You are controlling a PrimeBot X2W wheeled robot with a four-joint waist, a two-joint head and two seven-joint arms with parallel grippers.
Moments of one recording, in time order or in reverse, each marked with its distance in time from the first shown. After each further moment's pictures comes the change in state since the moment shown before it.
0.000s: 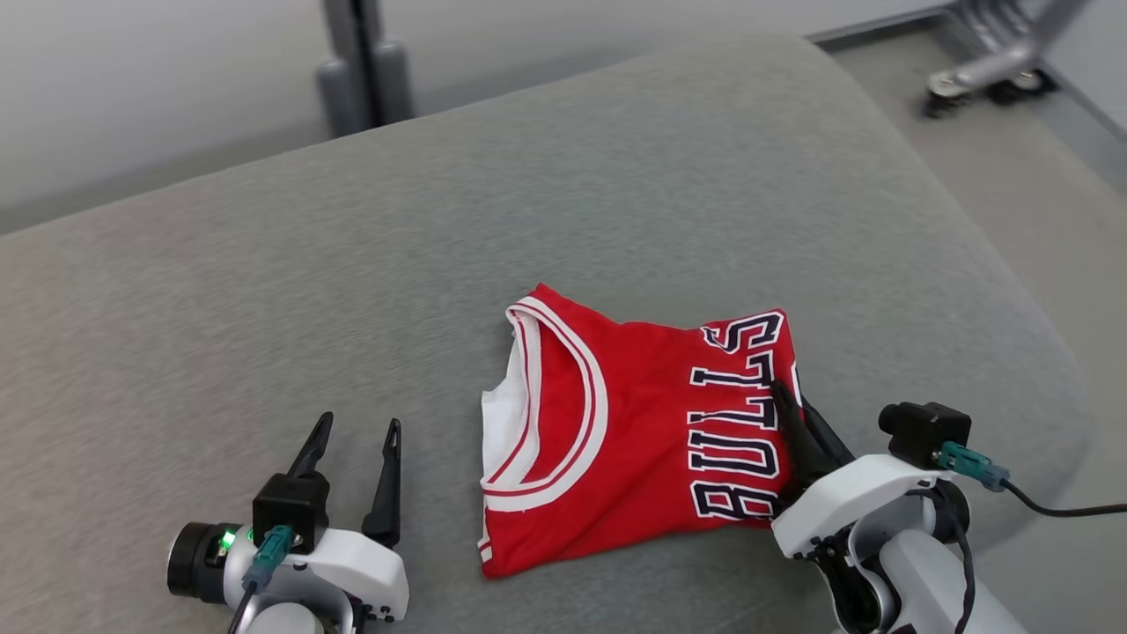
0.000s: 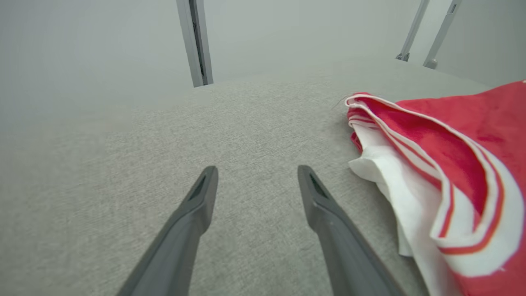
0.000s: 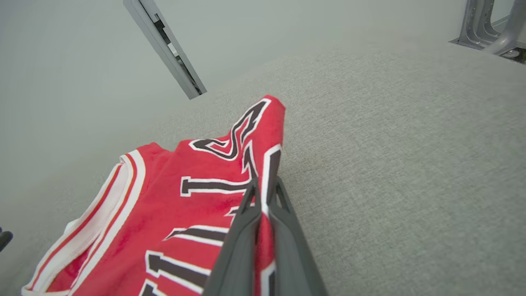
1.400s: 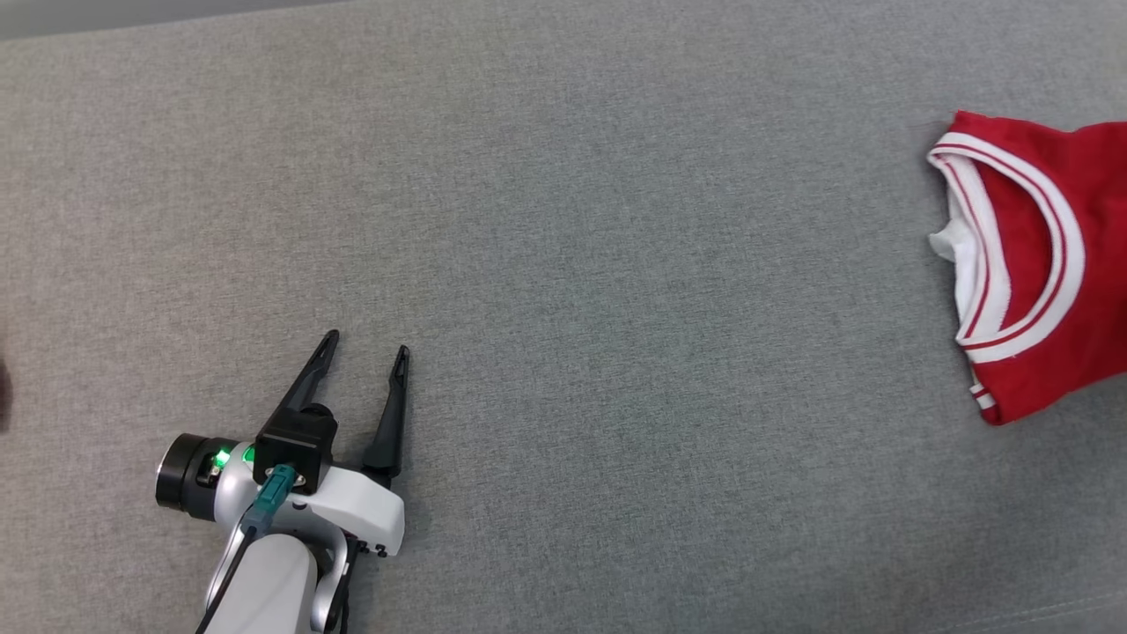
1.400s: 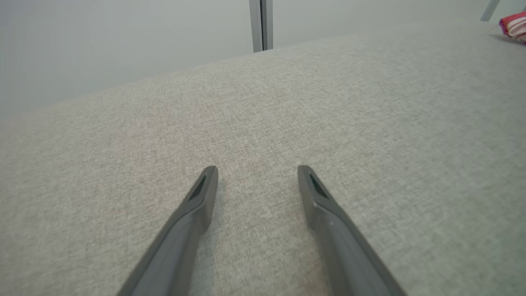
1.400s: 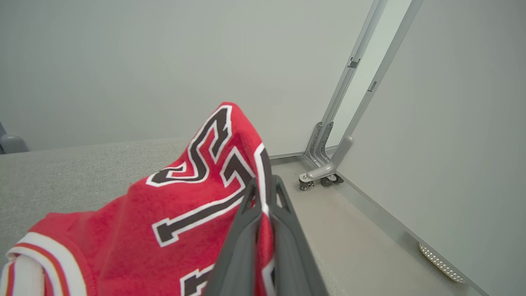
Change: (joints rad) left arm -0.112 0.038 -0.034 -0.036 0.063 -0.025 -0.001; right arm -0.424 -0.207 -0.933 0.218 -0.884 0.000 0.001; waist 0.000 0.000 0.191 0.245
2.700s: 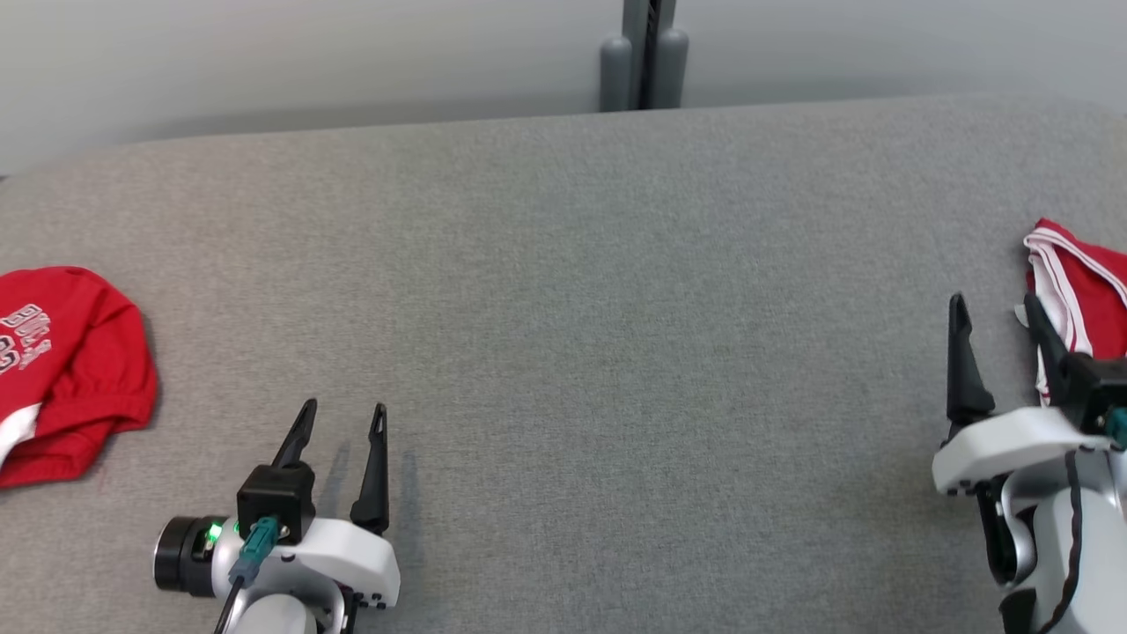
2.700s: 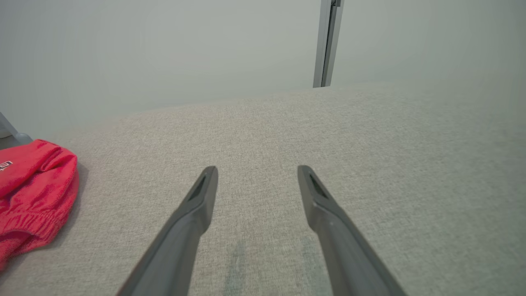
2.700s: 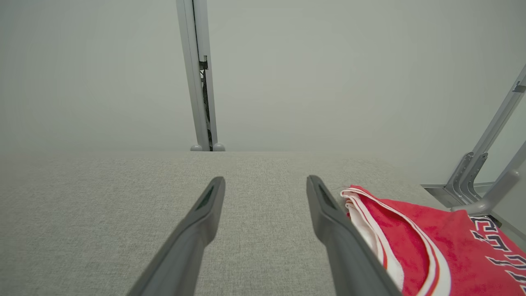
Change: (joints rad) left arm 0.096 -0.035 0.046 0.016 -0.070 0.051 0.001; right arm 0.448 0.208 0.392 -0.417 0.241 0.000 -0.001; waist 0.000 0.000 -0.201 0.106
